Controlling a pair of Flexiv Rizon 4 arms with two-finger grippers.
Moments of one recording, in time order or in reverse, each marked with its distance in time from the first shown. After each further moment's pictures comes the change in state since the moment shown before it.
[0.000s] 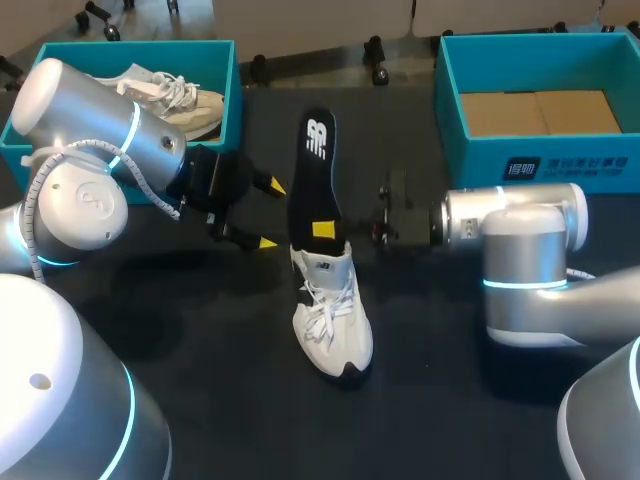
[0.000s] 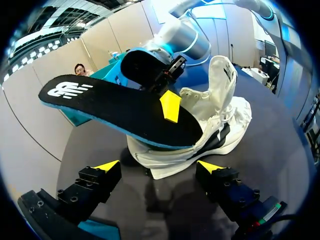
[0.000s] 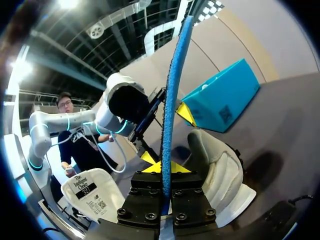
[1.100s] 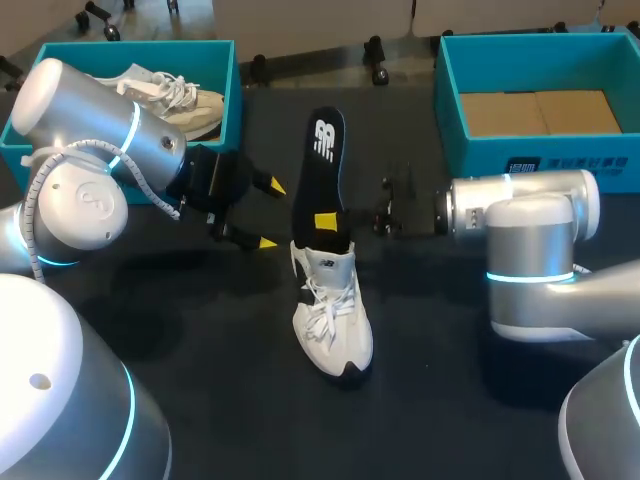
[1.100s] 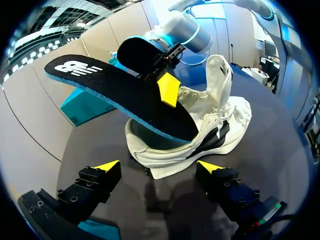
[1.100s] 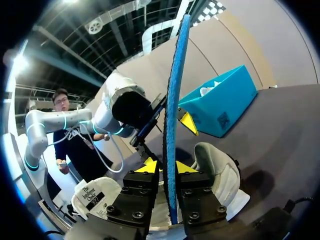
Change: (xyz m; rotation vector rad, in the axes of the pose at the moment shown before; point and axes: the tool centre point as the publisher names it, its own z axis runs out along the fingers) left arm 0.000 0.000 0.000 0.000 0.000 0.000; right arm 0.010 0.021 -0.010 0.024 -0.054 -0.035
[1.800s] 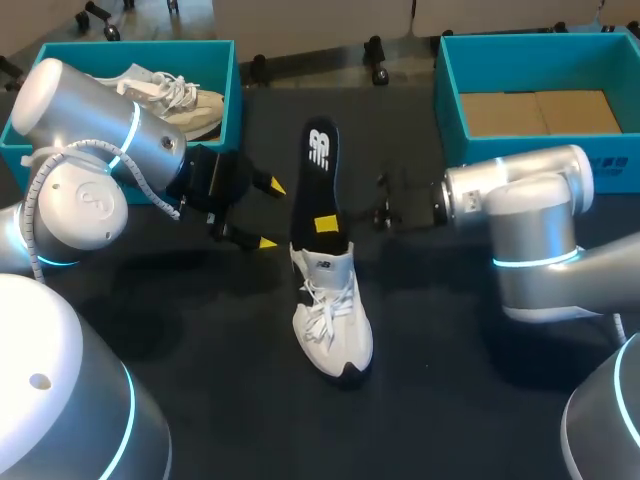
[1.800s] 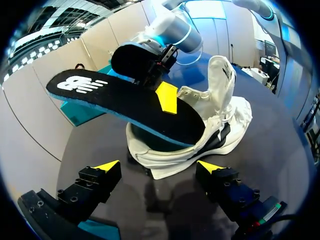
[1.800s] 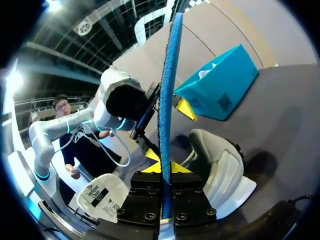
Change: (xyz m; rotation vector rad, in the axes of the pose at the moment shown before) left arm 0.000 0.000 0.000 0.000 0.000 0.000; right arm -0.001 -0.015 0.003 0.121 0.049 0.120
